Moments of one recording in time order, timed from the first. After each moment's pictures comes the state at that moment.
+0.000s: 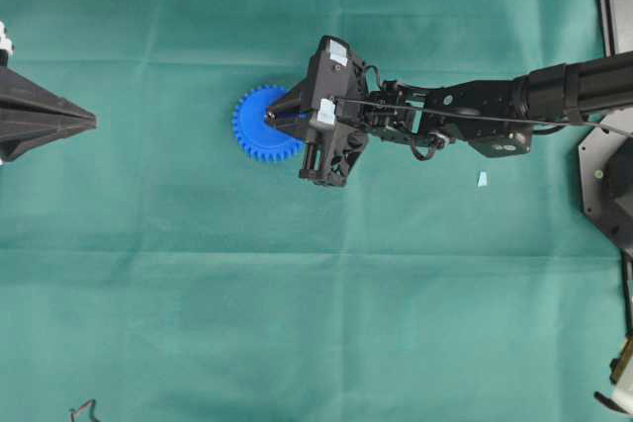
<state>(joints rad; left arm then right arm) -0.01 -0.96 1.17 0.01 -0.19 -0.07 -0.11 0.24 0.63 0.22 -0.36 -0.01</state>
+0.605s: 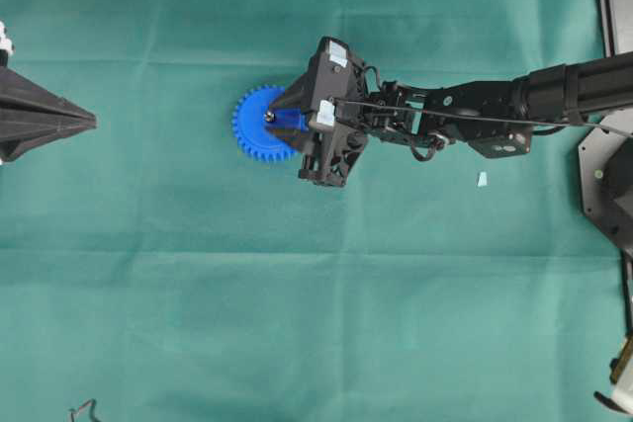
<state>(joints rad) -0.01 -0.96 1.17 0.01 -0.19 -0.07 -0.11 0.24 0.63 0.22 -0.36 -0.01</state>
